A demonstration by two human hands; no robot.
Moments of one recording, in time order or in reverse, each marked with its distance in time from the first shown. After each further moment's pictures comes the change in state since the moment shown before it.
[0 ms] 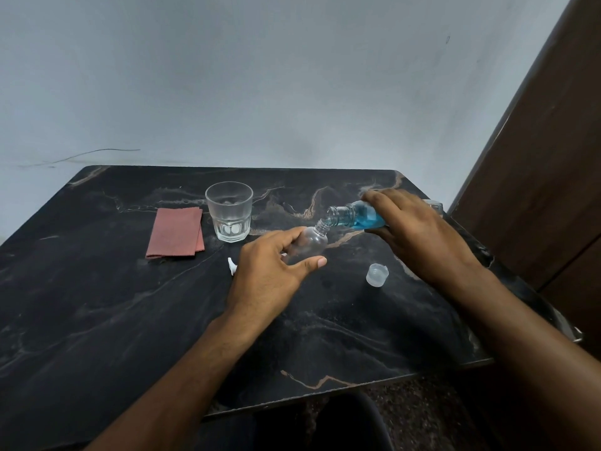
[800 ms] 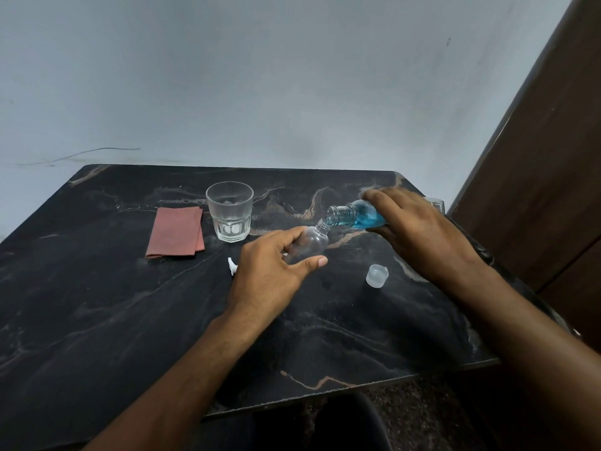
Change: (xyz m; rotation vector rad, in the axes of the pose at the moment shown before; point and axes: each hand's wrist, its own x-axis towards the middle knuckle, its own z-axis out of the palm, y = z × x) left_hand 0.001 -0.002 0.002 -0.027 -0.002 -0.008; right_hand 0.004 0.003 -0.003 -0.022 -0.034 -0.011
